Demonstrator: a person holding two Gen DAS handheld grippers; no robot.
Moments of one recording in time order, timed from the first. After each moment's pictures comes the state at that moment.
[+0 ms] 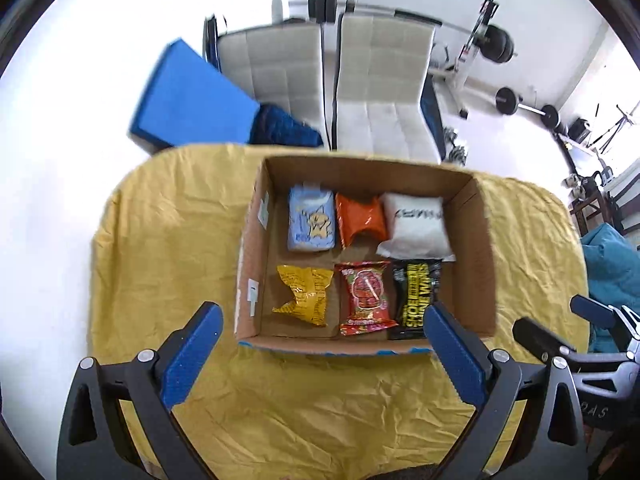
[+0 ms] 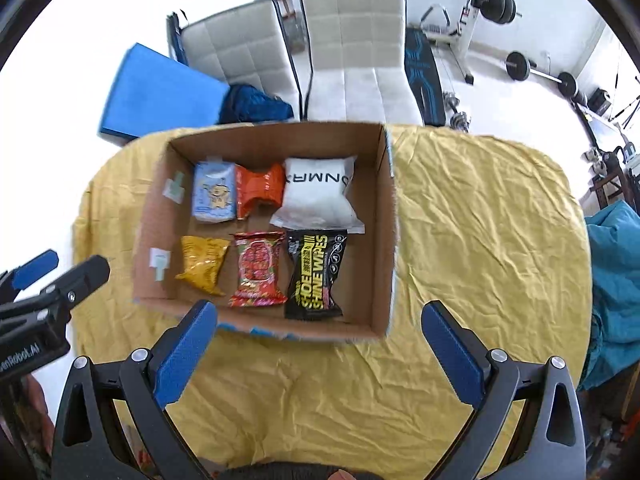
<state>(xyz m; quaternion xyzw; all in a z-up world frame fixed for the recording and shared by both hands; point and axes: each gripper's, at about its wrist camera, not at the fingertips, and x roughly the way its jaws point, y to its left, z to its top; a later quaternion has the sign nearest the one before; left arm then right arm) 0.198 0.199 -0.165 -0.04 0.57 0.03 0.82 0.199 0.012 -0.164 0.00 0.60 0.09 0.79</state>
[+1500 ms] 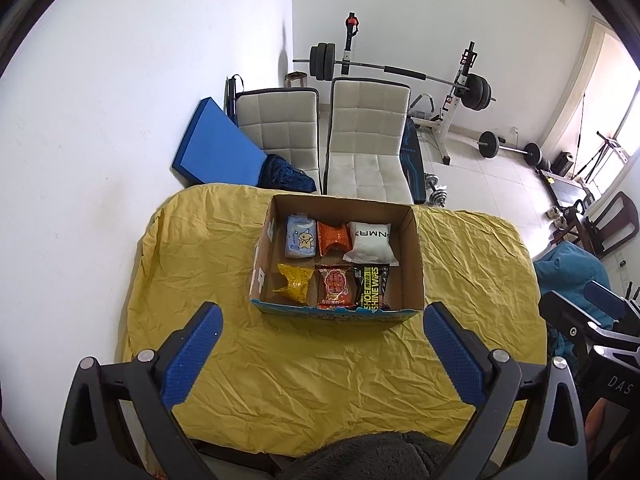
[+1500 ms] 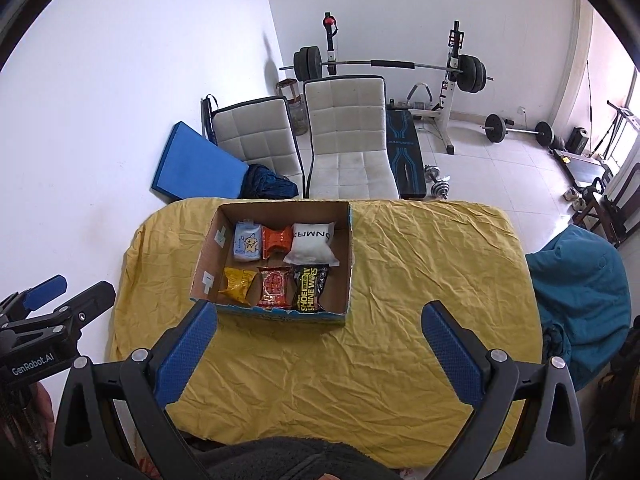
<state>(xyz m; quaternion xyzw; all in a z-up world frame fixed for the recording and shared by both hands) 0.056 0.154 -0.005 -0.05 0.48 0.04 0.88 0.059 -0.051 0.026 0.02 0.48 0.09 0.87</state>
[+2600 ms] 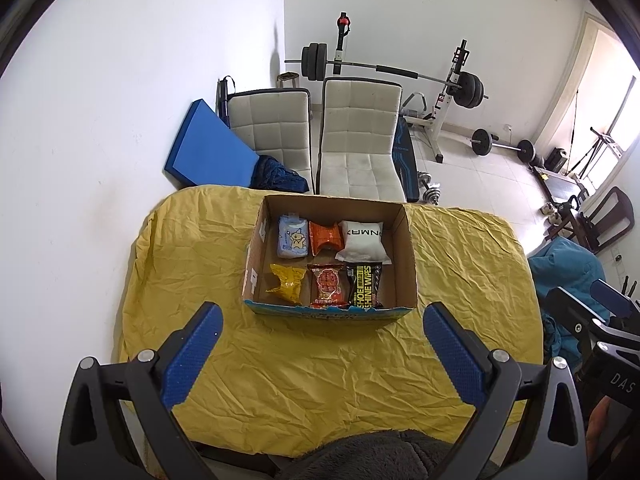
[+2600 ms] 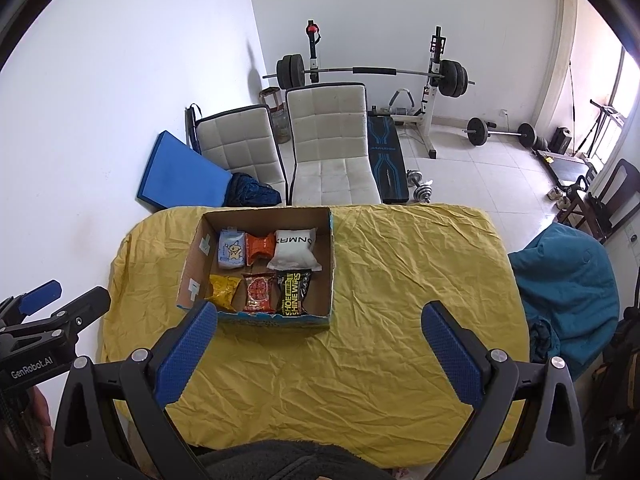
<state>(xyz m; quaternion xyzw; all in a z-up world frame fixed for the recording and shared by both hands) 0.059 0.147 0.000 -0.05 0.48 0.02 0.88 0.047 -0.061 0.030 0.01 0.47 0.05 0.88</state>
